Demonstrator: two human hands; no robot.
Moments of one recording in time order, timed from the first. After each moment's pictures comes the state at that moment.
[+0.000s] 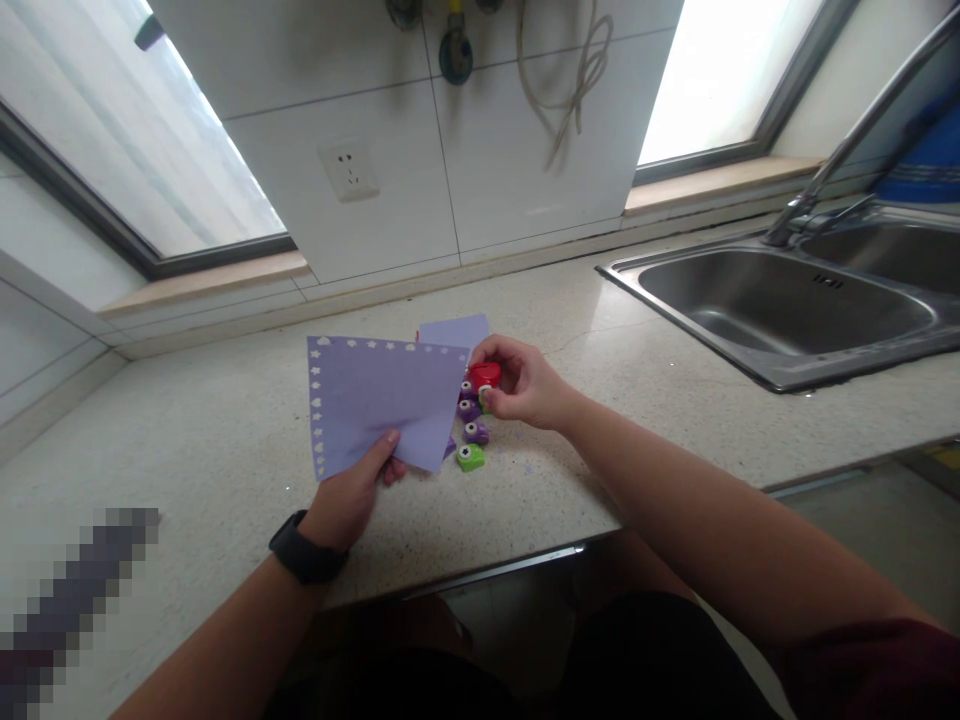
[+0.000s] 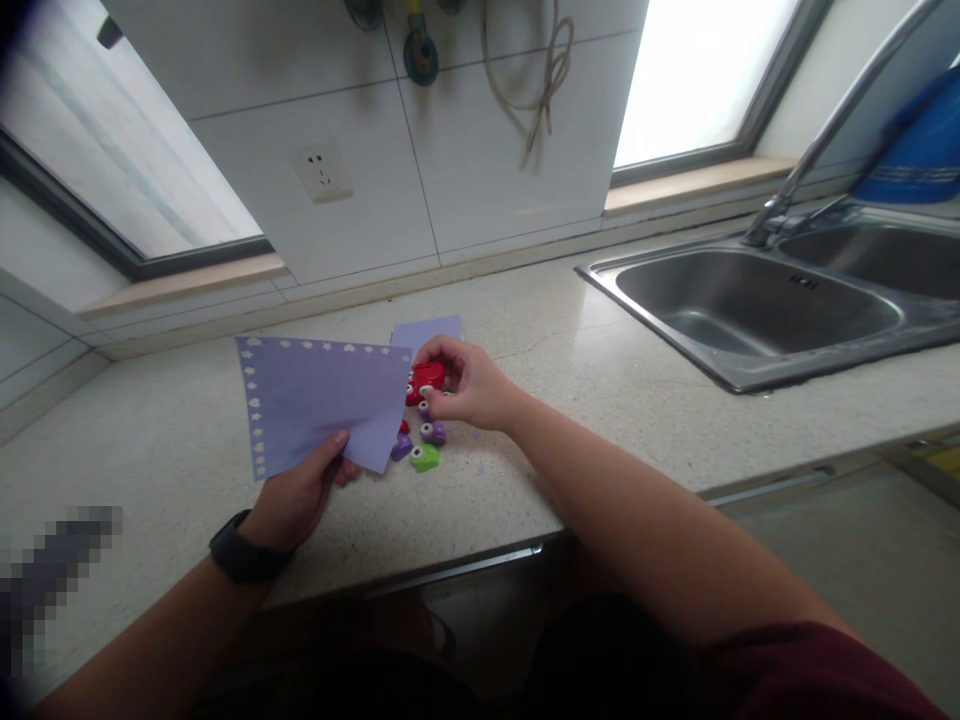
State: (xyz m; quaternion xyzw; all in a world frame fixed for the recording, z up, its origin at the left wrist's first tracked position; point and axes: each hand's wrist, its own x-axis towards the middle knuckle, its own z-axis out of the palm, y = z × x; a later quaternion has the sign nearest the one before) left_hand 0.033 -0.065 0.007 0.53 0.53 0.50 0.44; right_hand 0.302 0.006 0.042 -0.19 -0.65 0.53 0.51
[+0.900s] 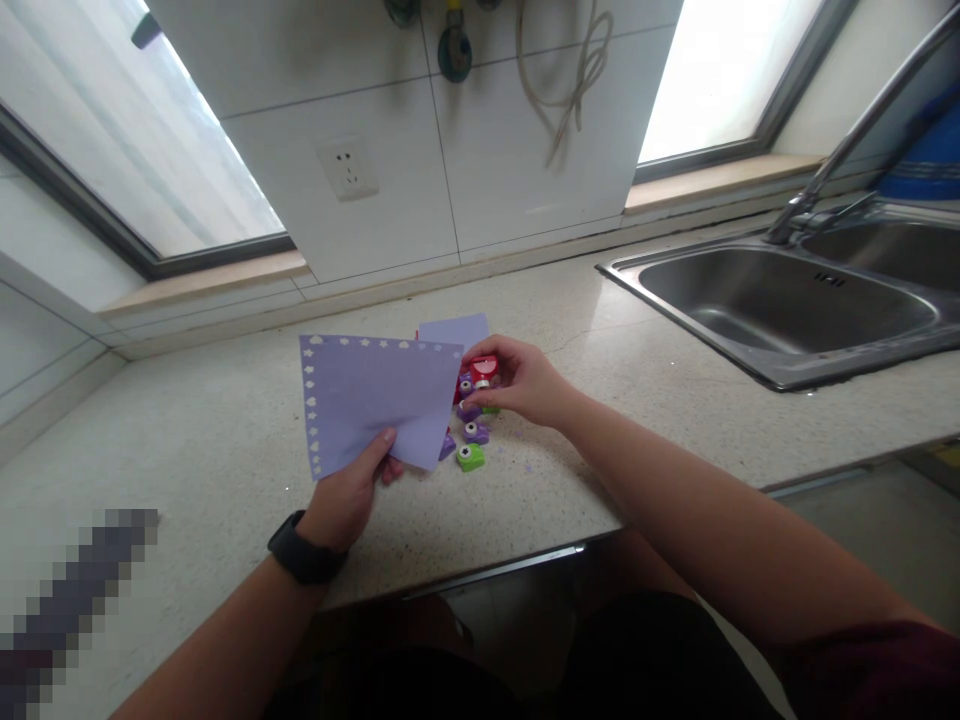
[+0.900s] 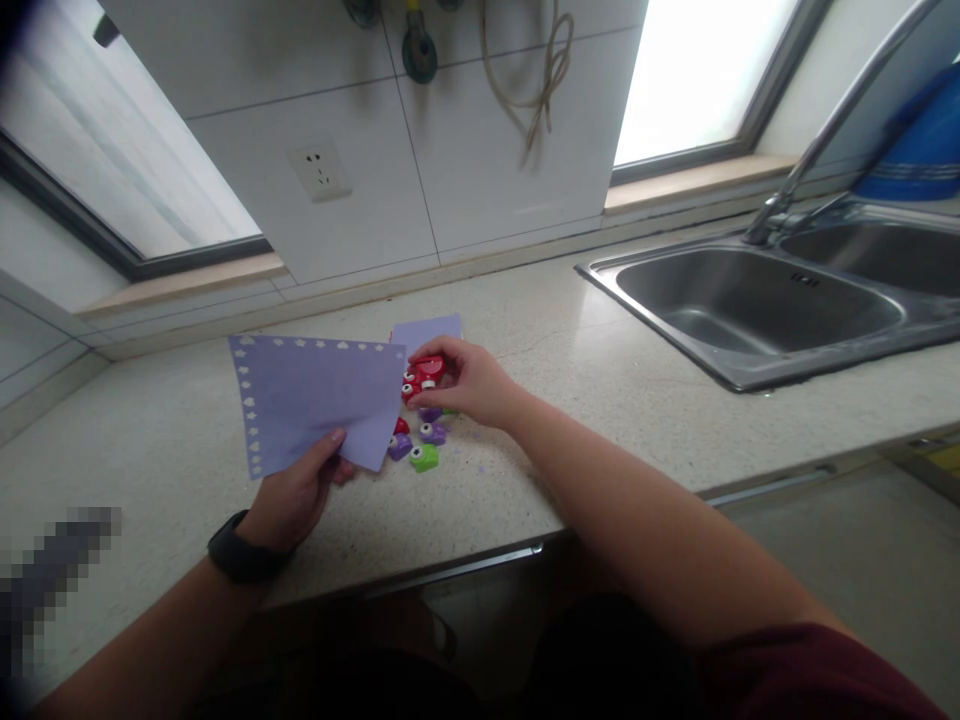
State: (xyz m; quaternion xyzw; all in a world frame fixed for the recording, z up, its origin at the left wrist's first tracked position) left_hand 0.033 -0.064 0.005 0.51 0.54 0.50 0.44; right_hand 0.303 0.014 0.035 -0.22 -0.64 0.52 0.51
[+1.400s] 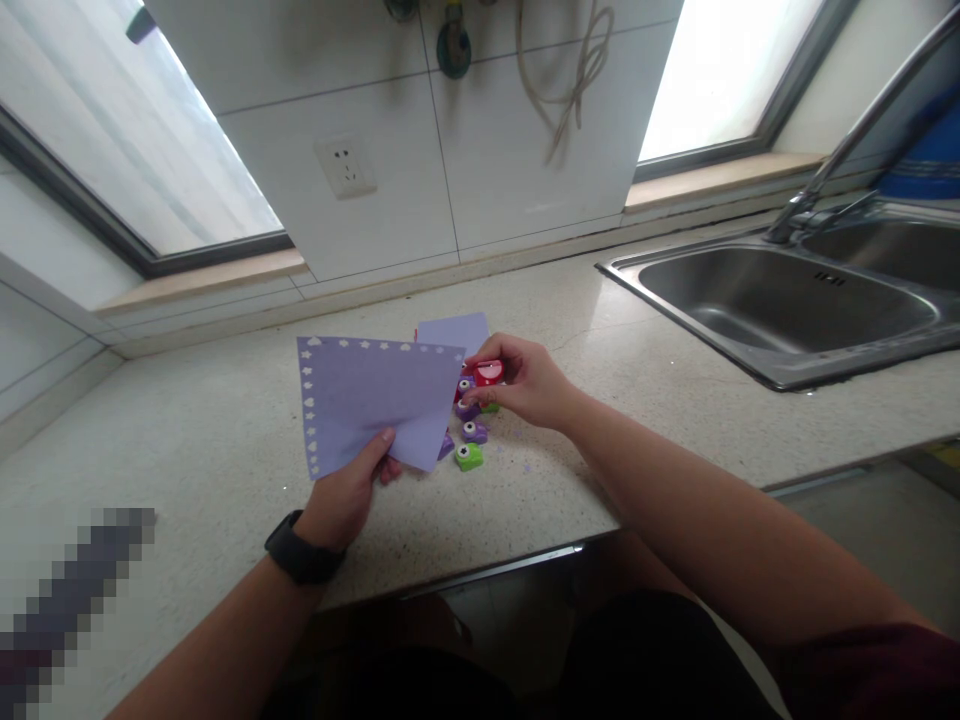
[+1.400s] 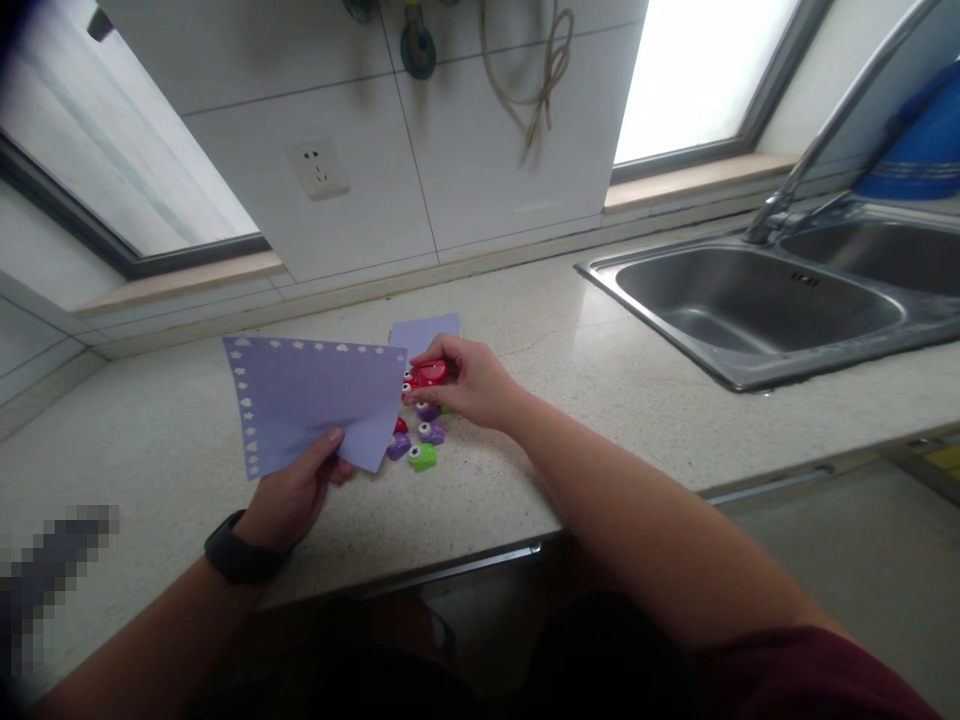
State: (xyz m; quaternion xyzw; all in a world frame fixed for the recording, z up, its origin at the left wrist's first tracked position) left_hand 0.033 -0.063 0.002 0.51 0.54 0.50 0.44; right_hand 0.305 0.008 0.039 -0.25 -0.66 0.48 0.52
